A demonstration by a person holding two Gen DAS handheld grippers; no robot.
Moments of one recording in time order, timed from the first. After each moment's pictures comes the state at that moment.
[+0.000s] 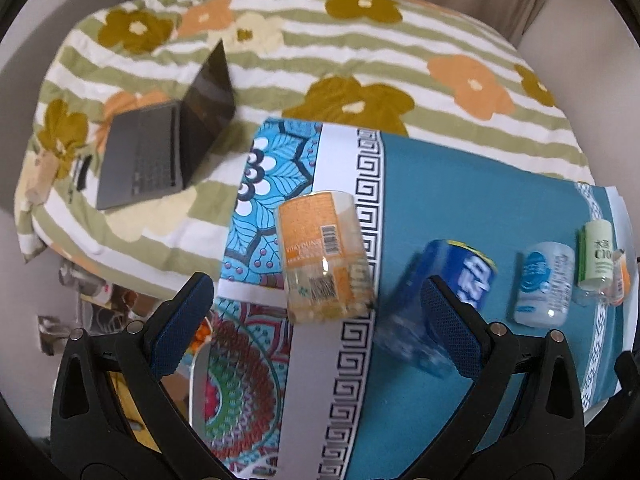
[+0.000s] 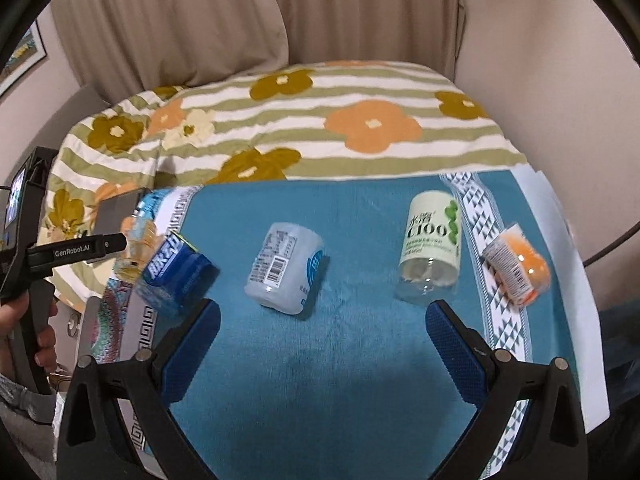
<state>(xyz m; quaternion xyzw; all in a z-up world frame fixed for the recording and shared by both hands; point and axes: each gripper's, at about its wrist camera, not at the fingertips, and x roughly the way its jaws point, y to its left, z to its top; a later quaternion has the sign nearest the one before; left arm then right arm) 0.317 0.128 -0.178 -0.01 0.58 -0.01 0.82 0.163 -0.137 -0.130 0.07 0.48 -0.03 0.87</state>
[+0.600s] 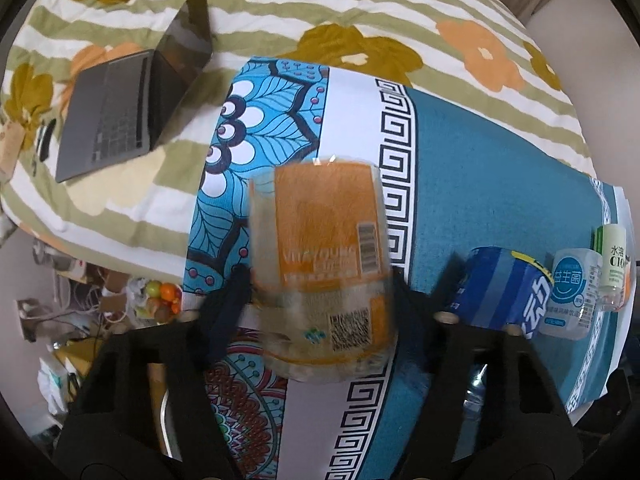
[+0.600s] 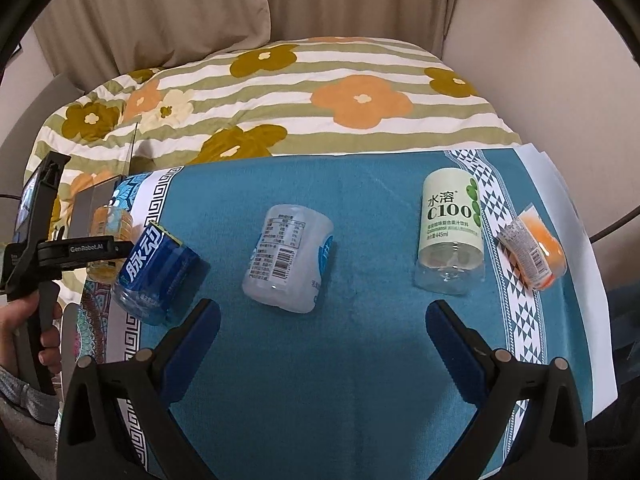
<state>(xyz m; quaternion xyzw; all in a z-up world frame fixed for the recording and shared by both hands) 0.348 0.140 -0.238 -0.04 0.64 -0.03 0.77 0.189 -0.113 -0.153 0.06 0.51 -0.06 0.85</state>
